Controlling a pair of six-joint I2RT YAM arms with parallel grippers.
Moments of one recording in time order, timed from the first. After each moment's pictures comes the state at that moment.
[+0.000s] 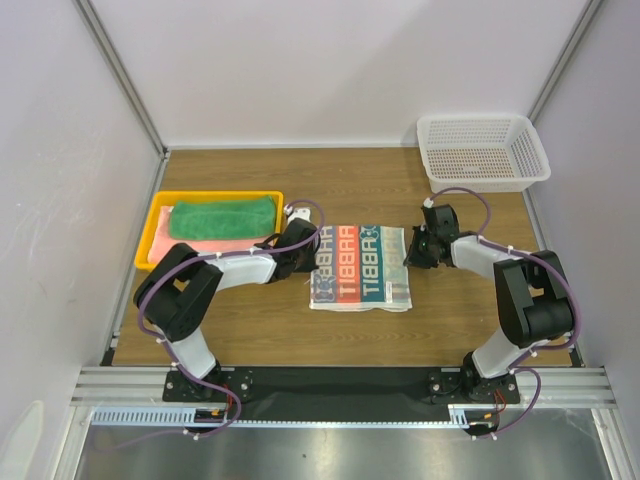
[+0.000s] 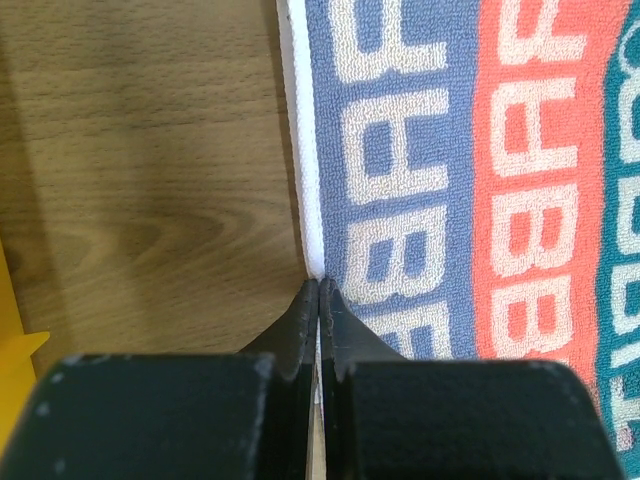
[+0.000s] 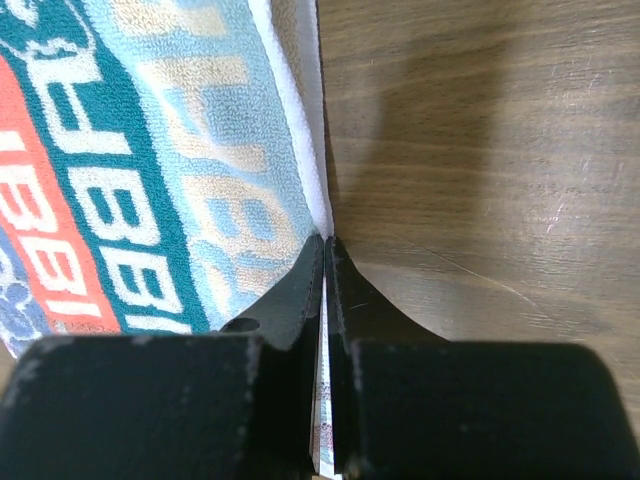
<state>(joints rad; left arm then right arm) -0.66 1.72 0.86 0.00 -0.20 -0.58 0.25 1.61 0.81 -0.18 -0.12 0.45</state>
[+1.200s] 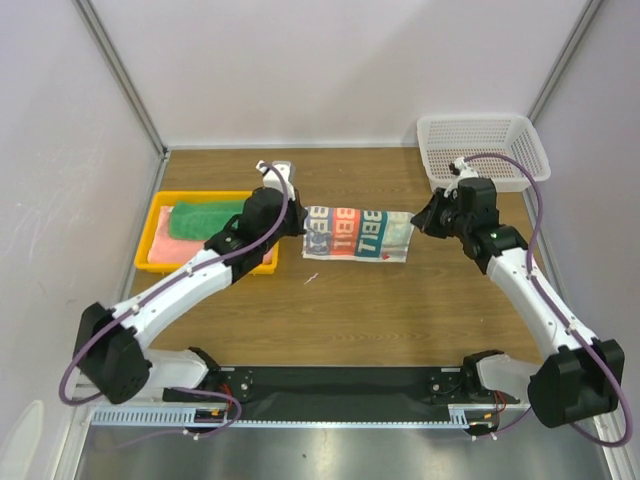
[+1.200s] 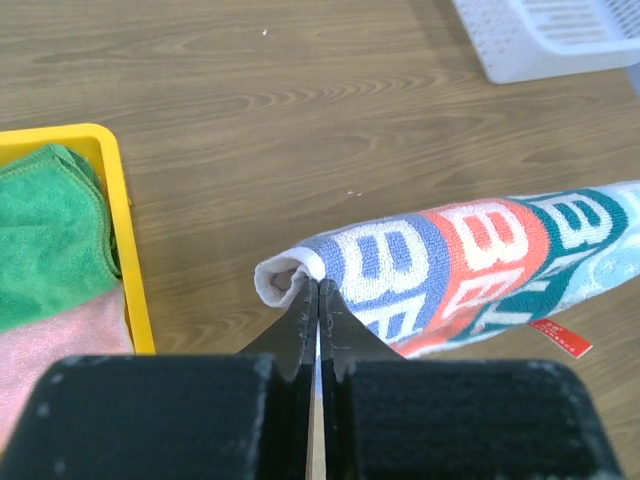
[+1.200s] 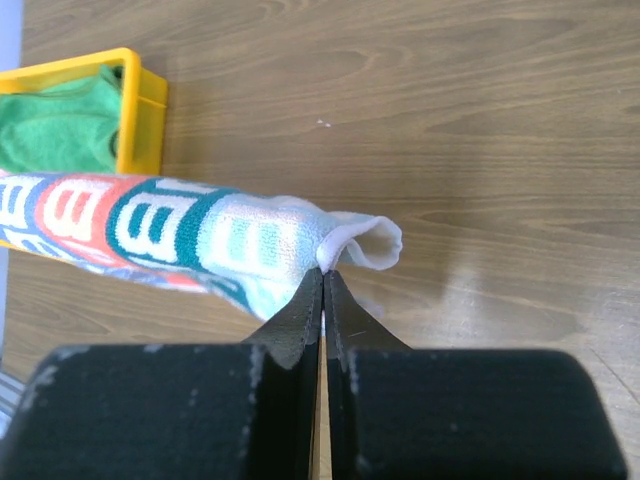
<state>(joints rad) -0.65 1.25 0.99 -0.11 -0.23 -0.38 0.23 1.15 0.98 -0.37 -0.19 0.45</state>
